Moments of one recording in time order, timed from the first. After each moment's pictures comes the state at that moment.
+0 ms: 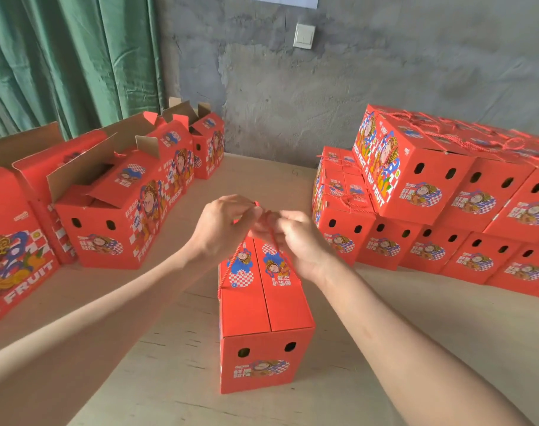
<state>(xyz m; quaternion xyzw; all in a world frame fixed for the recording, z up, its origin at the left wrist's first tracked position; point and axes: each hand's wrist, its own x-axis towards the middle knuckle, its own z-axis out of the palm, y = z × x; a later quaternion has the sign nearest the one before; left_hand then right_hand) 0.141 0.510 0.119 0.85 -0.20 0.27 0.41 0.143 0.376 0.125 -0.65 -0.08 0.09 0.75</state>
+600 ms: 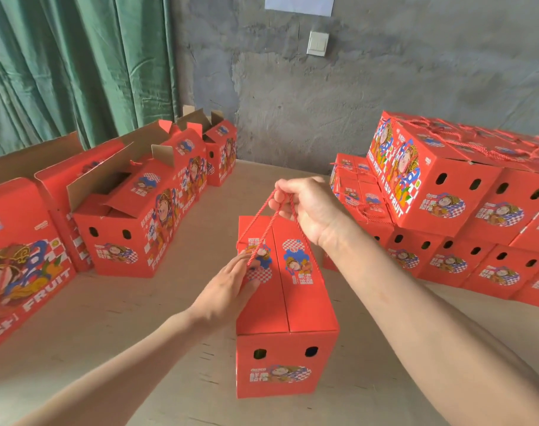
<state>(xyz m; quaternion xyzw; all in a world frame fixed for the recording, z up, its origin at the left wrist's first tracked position) 0.137 0.536 0.029 0.91 -0.18 0.13 0.35 0.180 0.396 0.179 -0.70 -0.04 0.05 0.71</state>
